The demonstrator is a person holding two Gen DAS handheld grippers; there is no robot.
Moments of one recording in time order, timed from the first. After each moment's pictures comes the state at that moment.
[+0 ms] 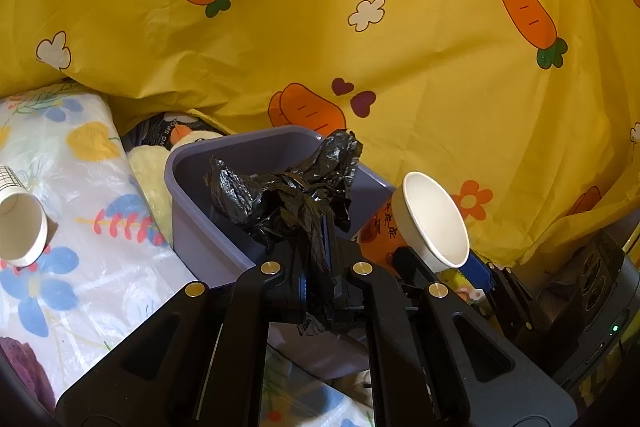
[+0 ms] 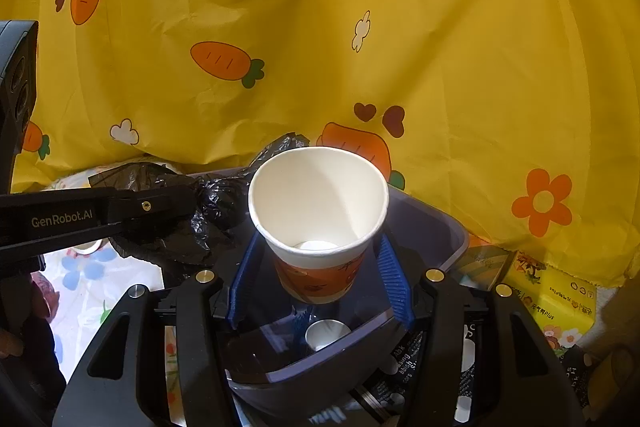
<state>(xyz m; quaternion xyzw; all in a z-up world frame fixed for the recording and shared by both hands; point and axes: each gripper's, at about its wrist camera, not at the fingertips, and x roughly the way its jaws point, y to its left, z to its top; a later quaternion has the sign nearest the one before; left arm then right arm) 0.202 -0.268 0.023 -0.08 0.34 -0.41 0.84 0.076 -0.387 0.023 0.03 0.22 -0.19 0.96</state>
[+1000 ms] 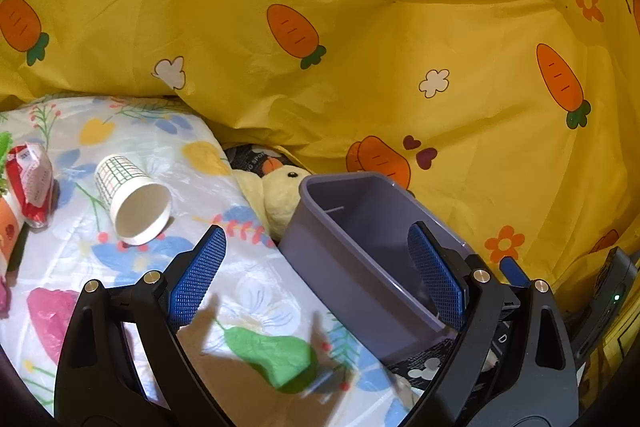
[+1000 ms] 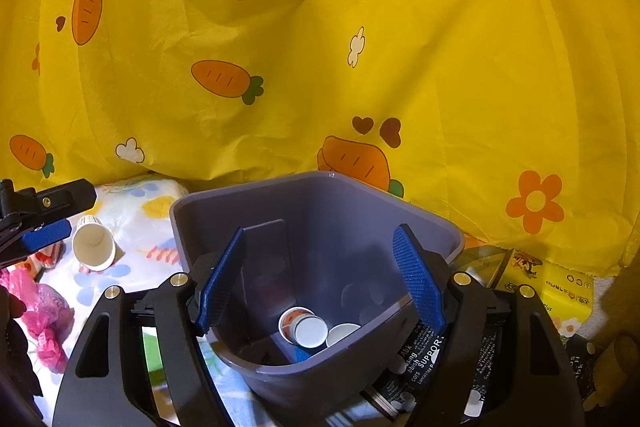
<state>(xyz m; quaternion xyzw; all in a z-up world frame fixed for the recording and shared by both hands) 0.178 -0.168 0.037 -0.12 0.28 -0.29 0.91 0.060 -0.368 0.038 0.05 0.18 -0.19 0.96</state>
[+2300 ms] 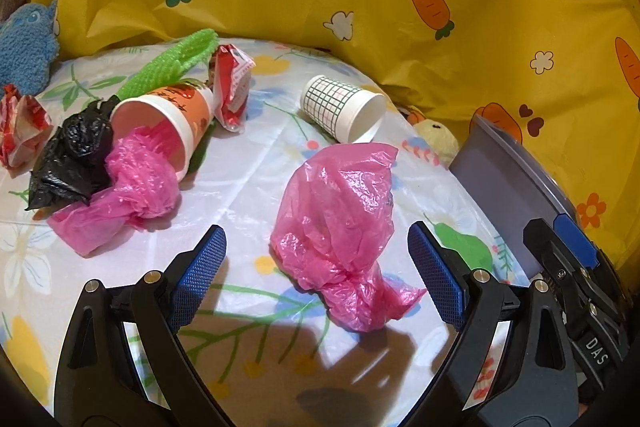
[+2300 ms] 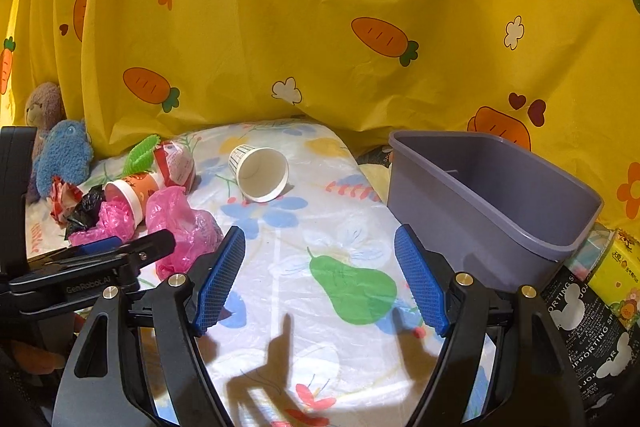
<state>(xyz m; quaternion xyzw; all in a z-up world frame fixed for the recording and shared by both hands) 0.156 -0.033 -0.037 -0.10 0.36 -0.14 0.92 0.074 -0.224 0.010 0.02 0.25 -0.01 0.97</state>
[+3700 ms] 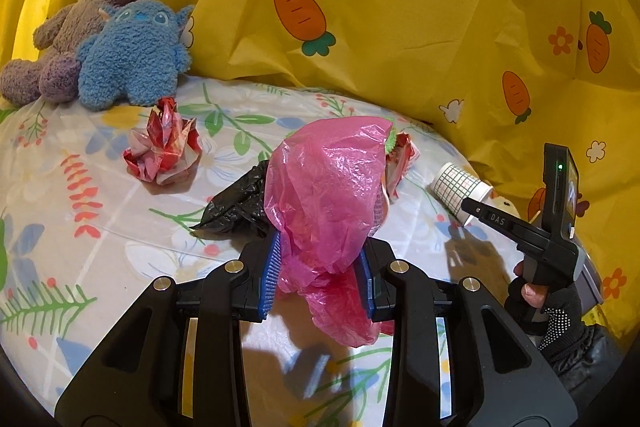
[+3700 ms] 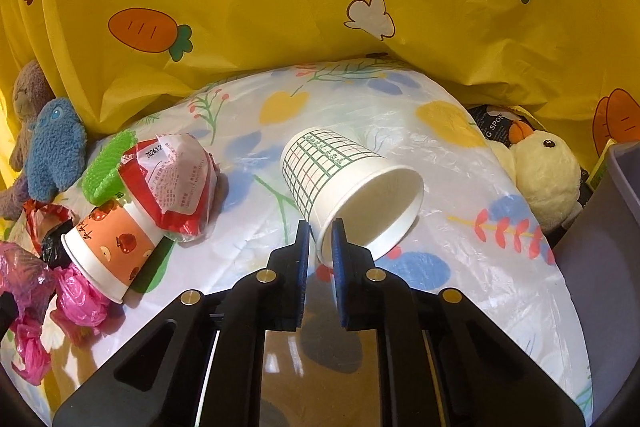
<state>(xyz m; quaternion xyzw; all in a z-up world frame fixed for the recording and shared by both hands) 0.126 0.103 -0.001 -0.16 0.30 0.00 0.94 0.257 -0.160 -0.025 0.05 0.38 0.08 0.92</state>
